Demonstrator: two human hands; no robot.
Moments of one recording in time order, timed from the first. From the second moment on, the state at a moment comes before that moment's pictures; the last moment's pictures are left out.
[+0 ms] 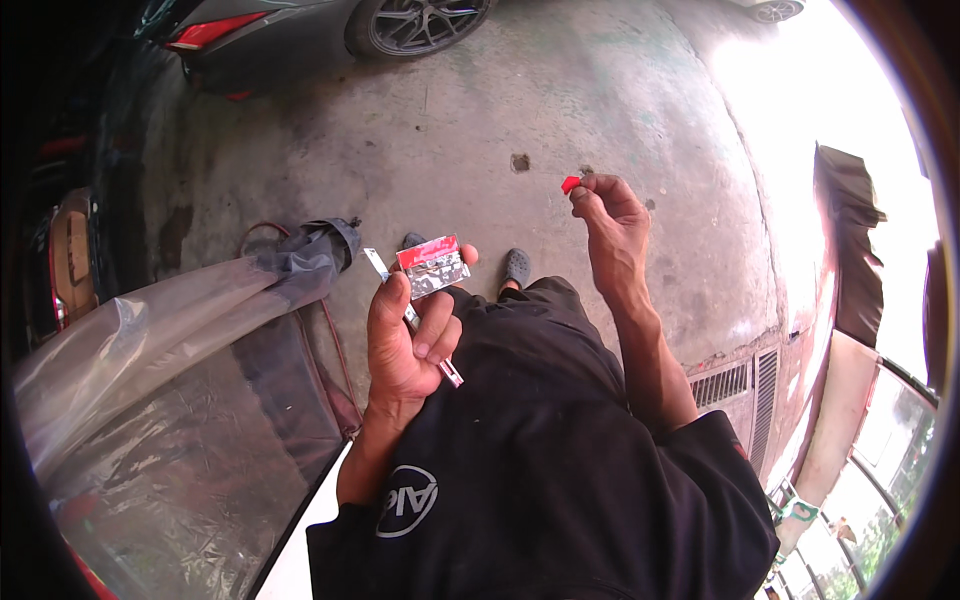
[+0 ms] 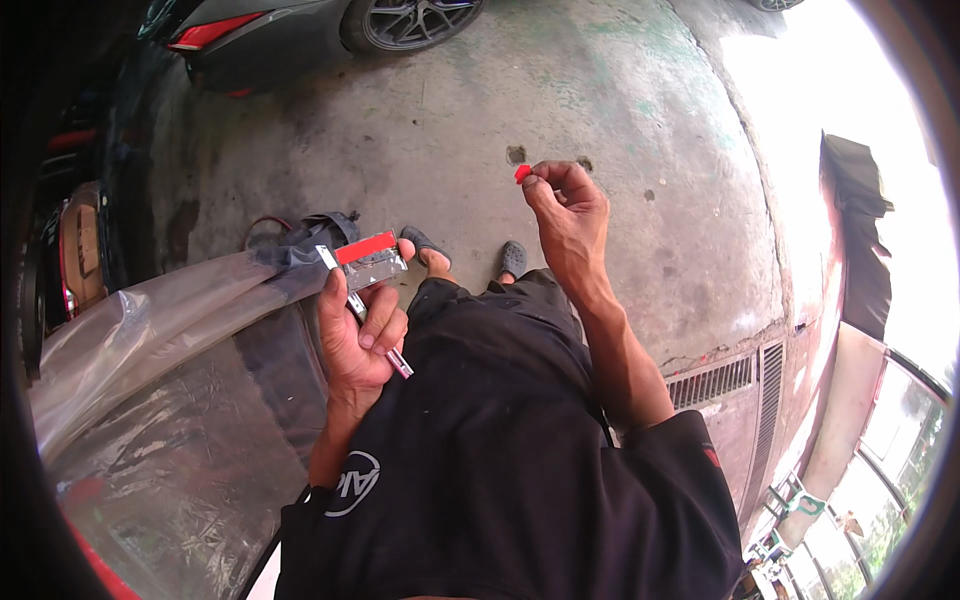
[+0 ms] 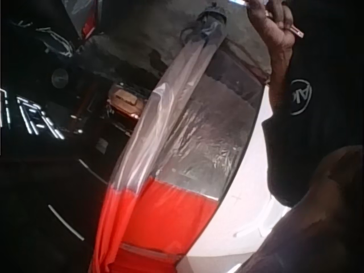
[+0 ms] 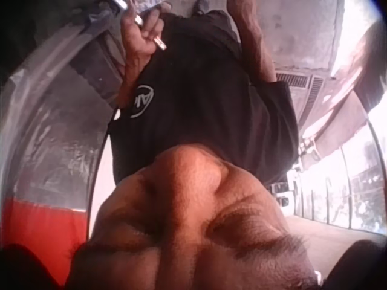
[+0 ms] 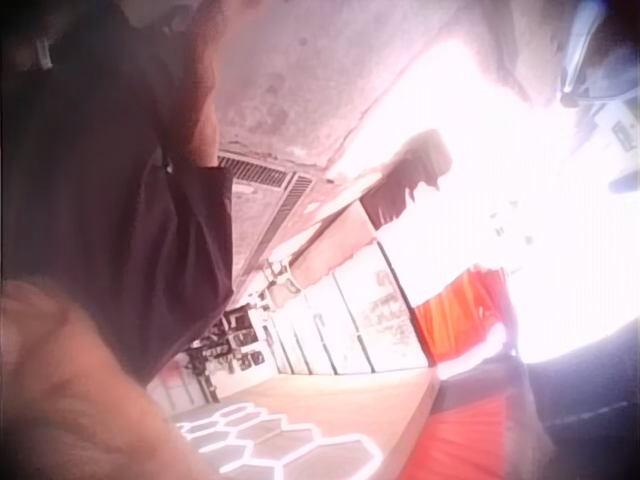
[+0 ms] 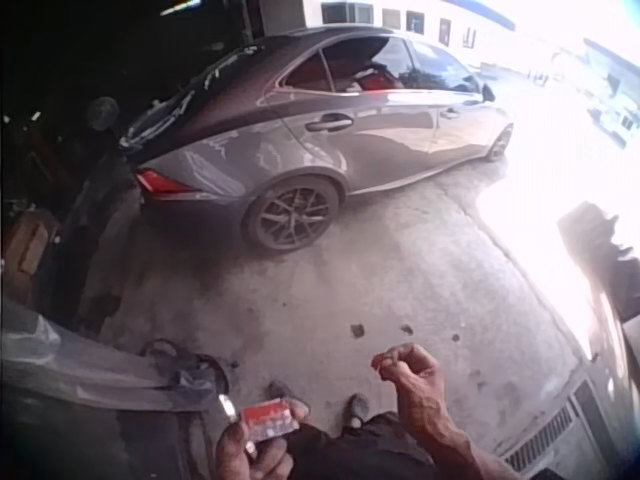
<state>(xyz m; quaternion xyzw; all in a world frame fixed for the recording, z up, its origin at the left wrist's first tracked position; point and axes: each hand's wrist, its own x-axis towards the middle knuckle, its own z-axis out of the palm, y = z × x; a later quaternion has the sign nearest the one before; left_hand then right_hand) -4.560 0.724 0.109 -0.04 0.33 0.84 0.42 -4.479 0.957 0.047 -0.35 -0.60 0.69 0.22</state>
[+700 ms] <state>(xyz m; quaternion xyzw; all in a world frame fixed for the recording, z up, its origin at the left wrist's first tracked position) -4.558 0.716 0.085 0.00 0.37 0.78 0.50 -4.474 0.915 0.104 -0.16 -0.59 0.79 -0.02</state>
